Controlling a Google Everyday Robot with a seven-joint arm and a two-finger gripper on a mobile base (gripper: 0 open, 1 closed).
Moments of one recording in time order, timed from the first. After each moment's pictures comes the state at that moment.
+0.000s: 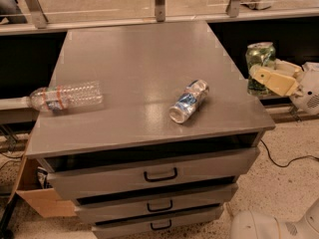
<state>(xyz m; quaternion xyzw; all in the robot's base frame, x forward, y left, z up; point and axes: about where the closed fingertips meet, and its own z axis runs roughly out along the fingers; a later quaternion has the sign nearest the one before) 0.570 -0.282 0.930 -0.22 0.61 0.35 0.67</state>
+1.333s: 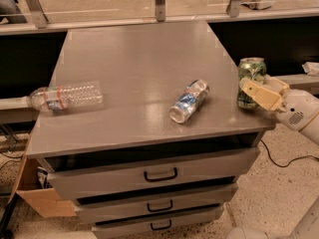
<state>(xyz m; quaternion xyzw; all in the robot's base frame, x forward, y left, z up) 0.565 -0.268 0.893 -0.16 0.61 0.36 0.69</state>
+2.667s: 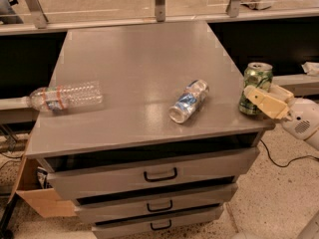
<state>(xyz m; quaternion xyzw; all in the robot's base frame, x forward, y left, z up) 0.548 -0.277 0.880 -0.15 0.62 0.37 0.68</state>
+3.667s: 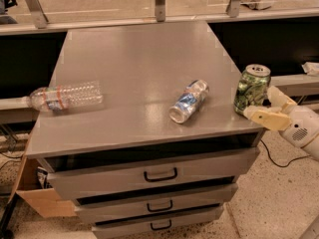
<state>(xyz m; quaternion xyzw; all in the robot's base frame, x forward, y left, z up) 0.535 -0.272 0.871 -0.13 0.61 0.39 0.68</state>
